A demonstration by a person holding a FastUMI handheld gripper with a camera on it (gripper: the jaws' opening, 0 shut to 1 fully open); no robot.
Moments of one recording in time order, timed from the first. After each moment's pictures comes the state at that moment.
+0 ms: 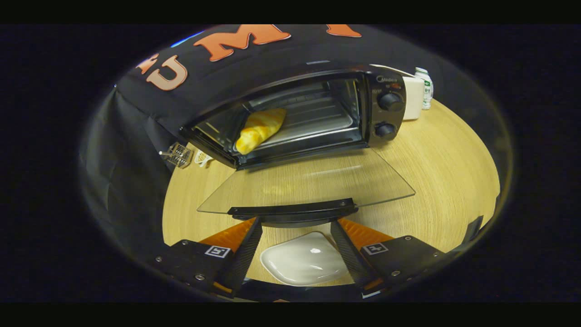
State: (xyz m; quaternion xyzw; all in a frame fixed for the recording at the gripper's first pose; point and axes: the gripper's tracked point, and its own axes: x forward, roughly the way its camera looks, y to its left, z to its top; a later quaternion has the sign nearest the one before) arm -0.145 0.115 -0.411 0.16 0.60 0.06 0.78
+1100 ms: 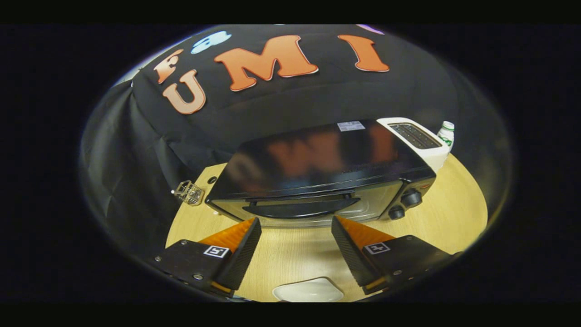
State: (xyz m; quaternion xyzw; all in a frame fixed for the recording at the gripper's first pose) arm -0.019 0.116 -0.358 0.12 0.47 0.07 0.87
